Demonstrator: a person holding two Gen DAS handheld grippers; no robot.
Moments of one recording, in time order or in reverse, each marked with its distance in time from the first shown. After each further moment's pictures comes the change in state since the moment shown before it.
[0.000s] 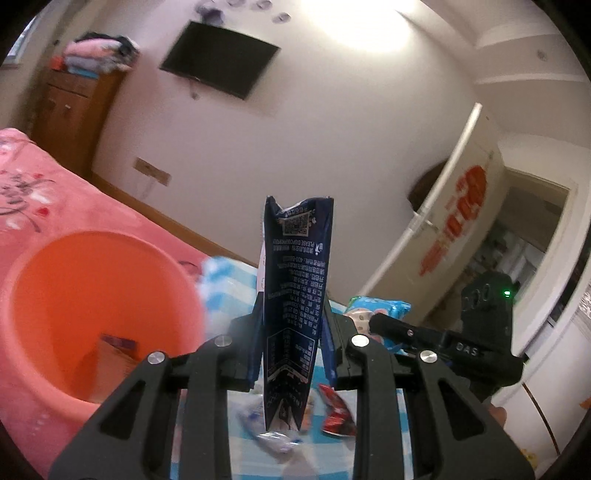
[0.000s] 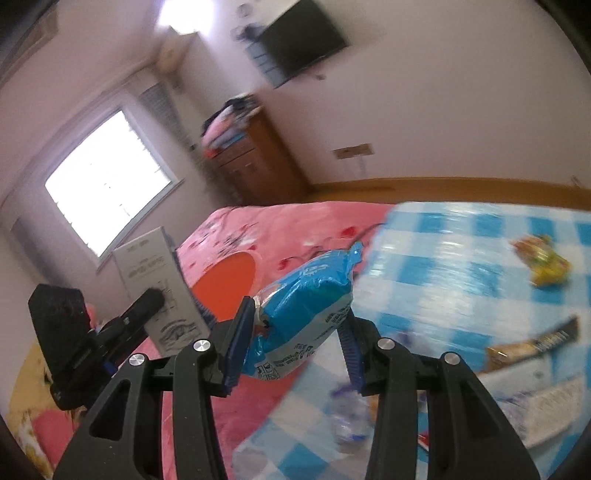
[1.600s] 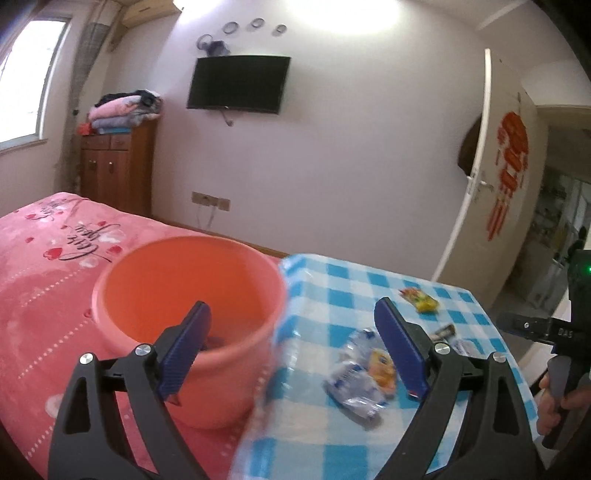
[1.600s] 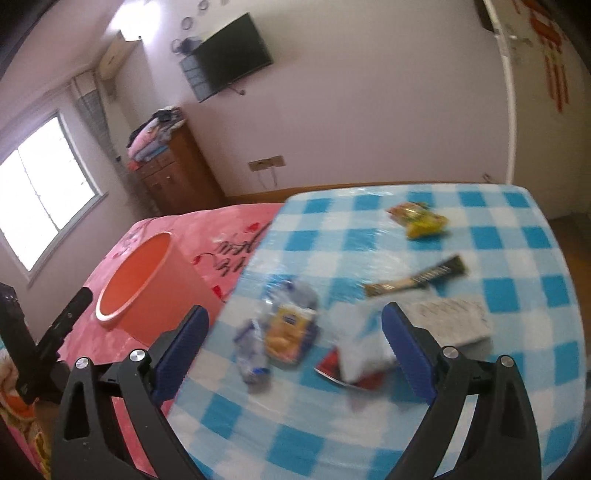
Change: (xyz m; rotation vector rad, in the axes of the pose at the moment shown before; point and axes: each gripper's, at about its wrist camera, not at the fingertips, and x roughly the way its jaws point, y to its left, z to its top) left arm -0.030 -0.027 -0.051 0.229 -0.020 0.289; right arm -0.093 -0.046 -0.089 0.064 -0.082 -0.384
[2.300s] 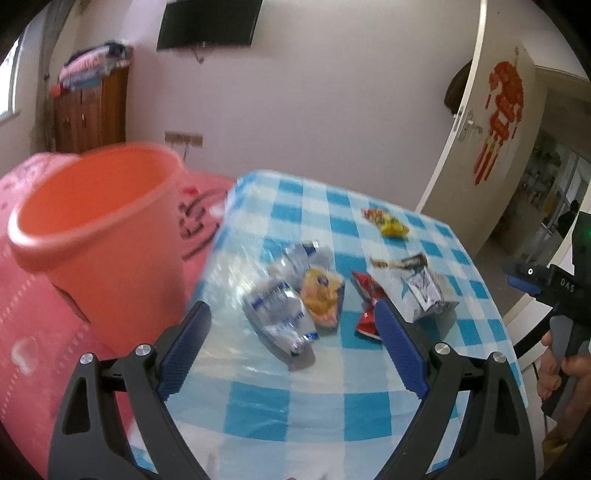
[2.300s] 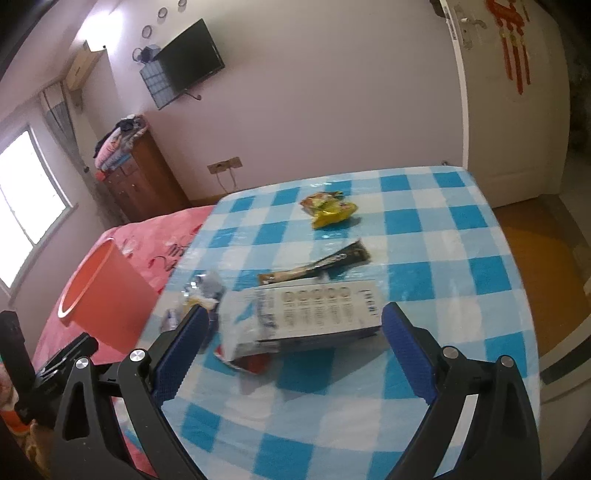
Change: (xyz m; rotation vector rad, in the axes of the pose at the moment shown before) left arm 0.046 -0.081 -0.064 0.000 0.278 -0.052; right arm -0.019 -0.106 -0.011 0.061 0.007 -0.097
